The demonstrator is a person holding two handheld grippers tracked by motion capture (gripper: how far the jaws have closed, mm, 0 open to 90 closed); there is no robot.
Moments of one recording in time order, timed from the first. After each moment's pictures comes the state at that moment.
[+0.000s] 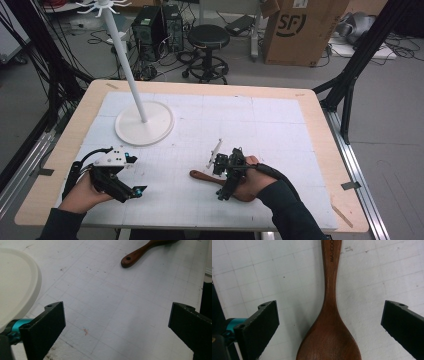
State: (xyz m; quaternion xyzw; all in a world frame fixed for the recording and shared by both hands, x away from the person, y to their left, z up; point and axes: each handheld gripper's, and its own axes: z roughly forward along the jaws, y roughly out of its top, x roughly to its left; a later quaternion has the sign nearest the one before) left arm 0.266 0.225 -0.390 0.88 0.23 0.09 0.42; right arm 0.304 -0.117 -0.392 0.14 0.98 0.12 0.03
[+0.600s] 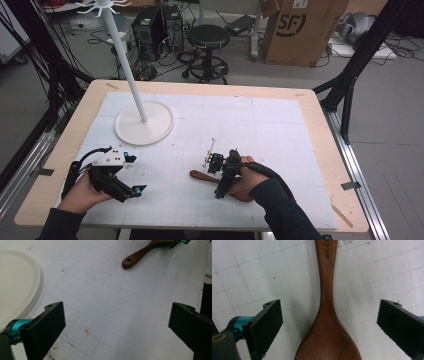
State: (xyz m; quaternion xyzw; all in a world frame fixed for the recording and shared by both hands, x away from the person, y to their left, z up) left arm 0.266 0.227 -0.389 0.88 0.23 0.10 0.42; right arm 0.312 -0.105 -0.401 0.17 0.98 0.07 0.02
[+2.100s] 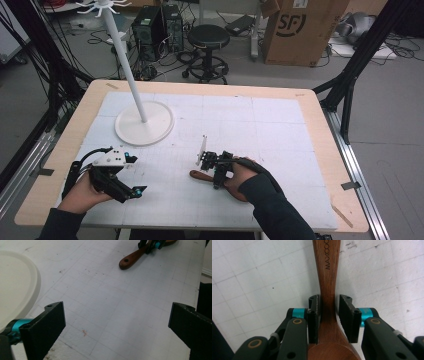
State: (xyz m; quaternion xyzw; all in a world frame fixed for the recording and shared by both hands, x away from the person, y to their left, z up) left arm 0.265 0.224 -0.387 0.88 0.22 0.09 0.42; right arm 0.326 -0.086 -0.409 0.17 0.98 0.03 -0.01
